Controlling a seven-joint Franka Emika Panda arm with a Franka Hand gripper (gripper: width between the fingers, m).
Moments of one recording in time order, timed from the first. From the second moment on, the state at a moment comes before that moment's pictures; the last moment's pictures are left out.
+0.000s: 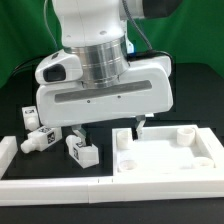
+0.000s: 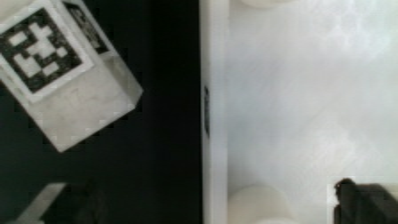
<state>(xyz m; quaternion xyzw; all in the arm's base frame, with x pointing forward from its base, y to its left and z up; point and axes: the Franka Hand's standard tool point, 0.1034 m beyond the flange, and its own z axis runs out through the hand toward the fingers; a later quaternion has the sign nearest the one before) 0.595 -0.026 0.049 -1.00 0.01 0.02 0.05</state>
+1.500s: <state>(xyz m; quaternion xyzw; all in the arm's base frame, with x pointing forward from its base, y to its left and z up) 0.573 -0.071 0.044 -0.97 -0.24 0.07 0.03</state>
